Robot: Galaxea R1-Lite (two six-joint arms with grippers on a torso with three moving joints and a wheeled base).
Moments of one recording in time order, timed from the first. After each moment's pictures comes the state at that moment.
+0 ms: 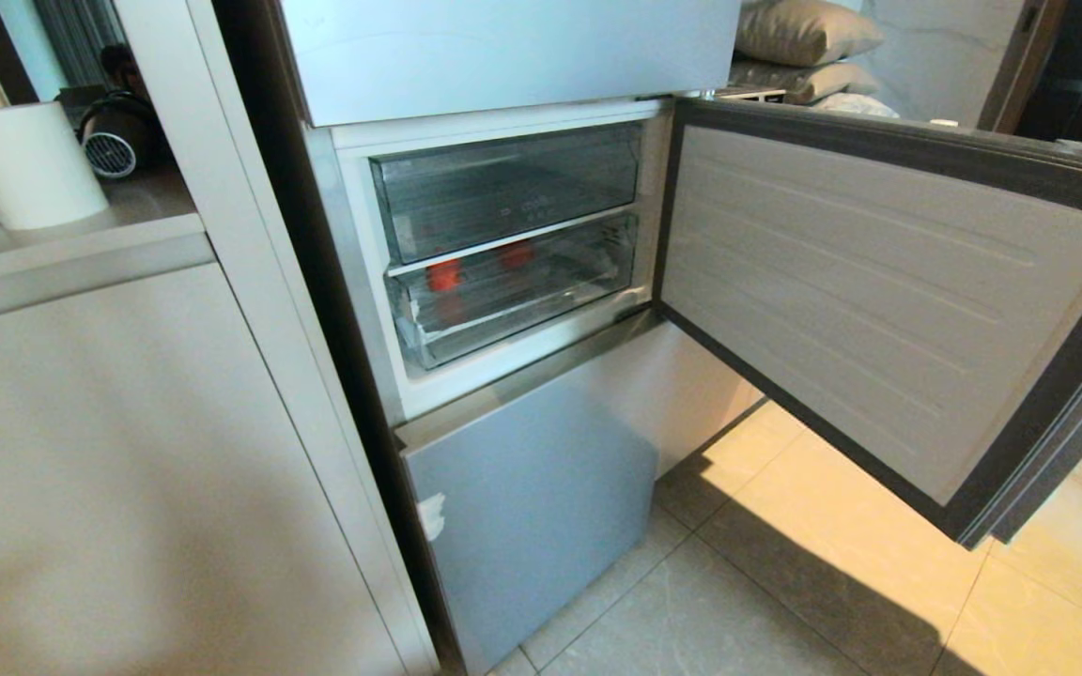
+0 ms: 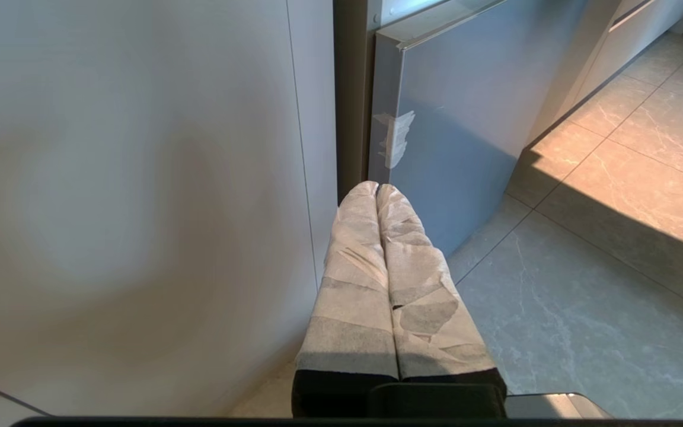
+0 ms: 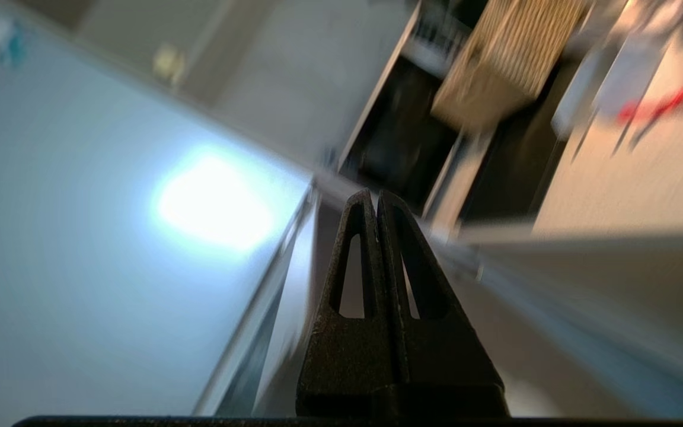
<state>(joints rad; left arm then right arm) 0.00 0.00 -0.06 0.14 0.01 0.00 -0.89 1.42 -0.86 -0.95 0.75 1.35</state>
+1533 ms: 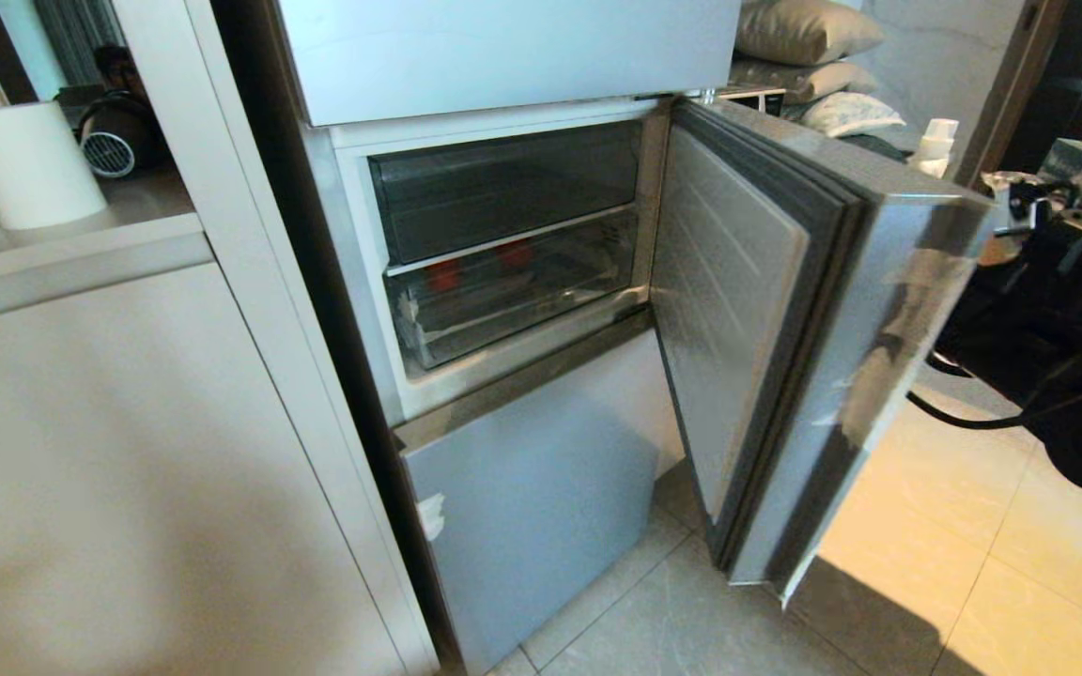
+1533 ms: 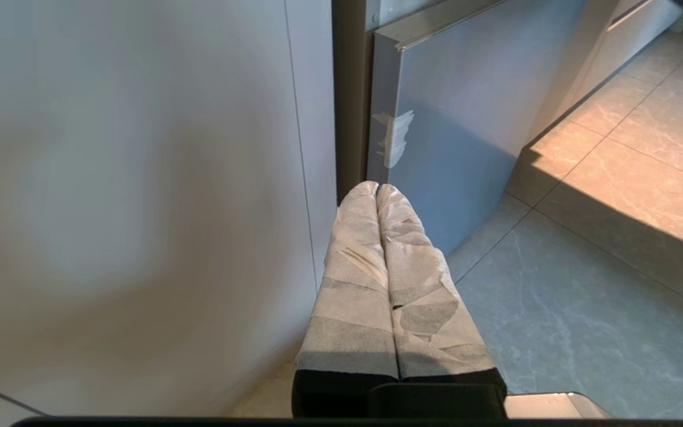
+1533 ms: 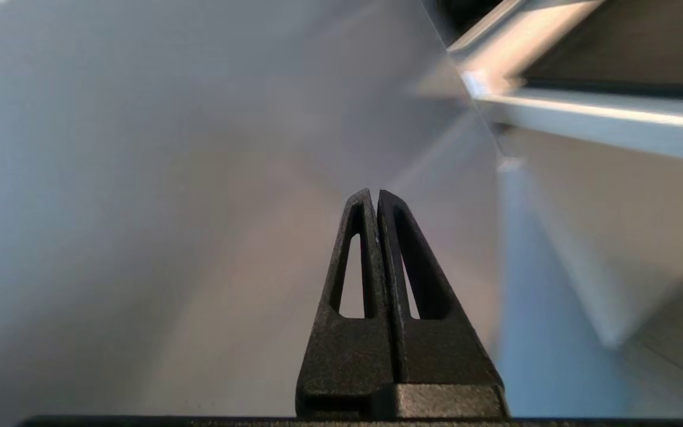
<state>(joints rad) 0.00 0.00 -0.06 0.14 0.01 0.00 0.14 1.82 -0.96 -1.04 0.11 0.60</state>
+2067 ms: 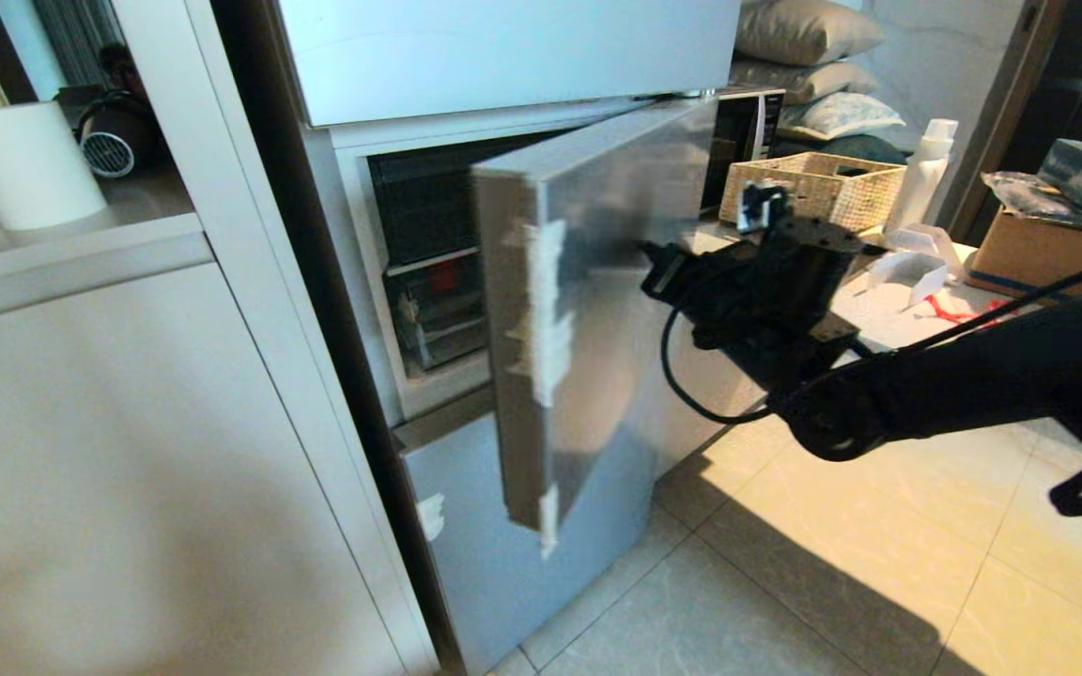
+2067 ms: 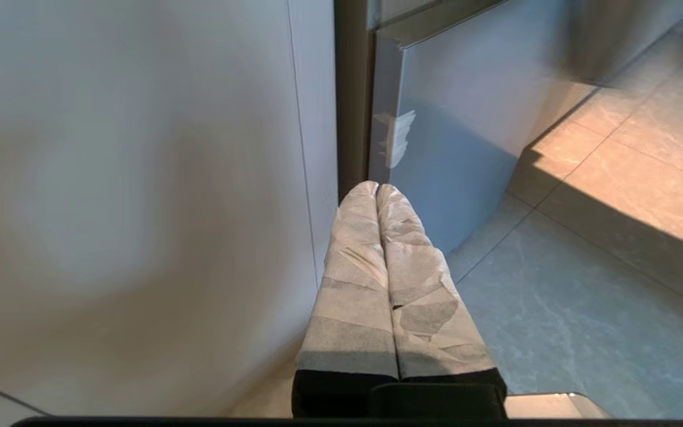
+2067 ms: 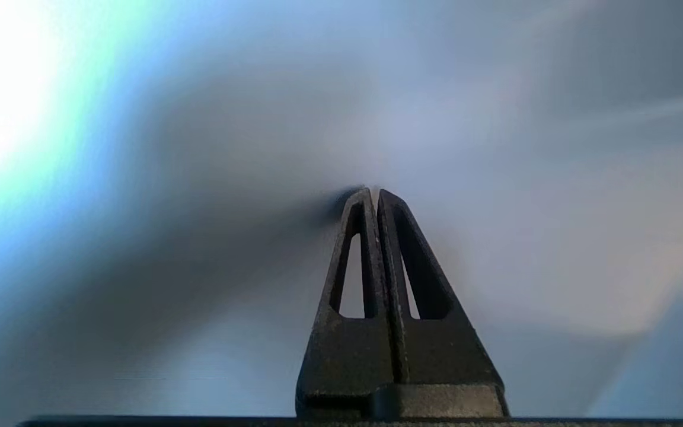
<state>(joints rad) 0.00 0.00 -0.06 0.14 0.01 0.00 0.50 2.16 -1.42 -0.99 -0.05 0.43</state>
